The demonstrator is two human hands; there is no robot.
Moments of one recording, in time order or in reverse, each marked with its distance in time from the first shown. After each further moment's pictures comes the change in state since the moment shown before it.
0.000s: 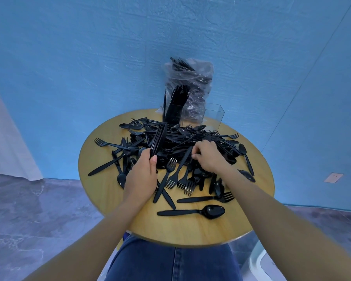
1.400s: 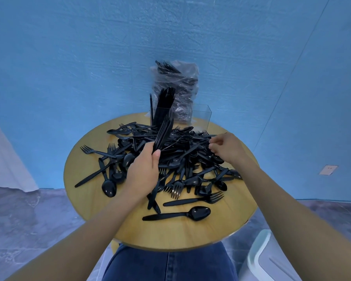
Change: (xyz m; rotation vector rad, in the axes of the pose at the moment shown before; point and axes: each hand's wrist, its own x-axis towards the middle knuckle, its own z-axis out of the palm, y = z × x) left_hand 0.016 0.045 0.004 -0.024 -0.084 0.130; right_hand -0.024 0.047 -0.054 0.429 0.229 0.227
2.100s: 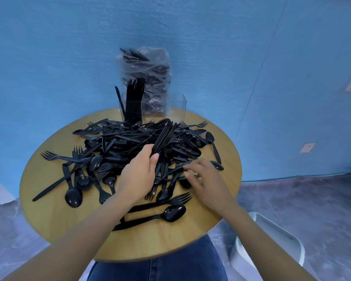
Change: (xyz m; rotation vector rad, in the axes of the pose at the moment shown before) left_hand 0.004 0.029 0.042 0.072 -0.181 0.078; right_hand -0.078 0.062 0.025 -0.150 -0.001 -0.366
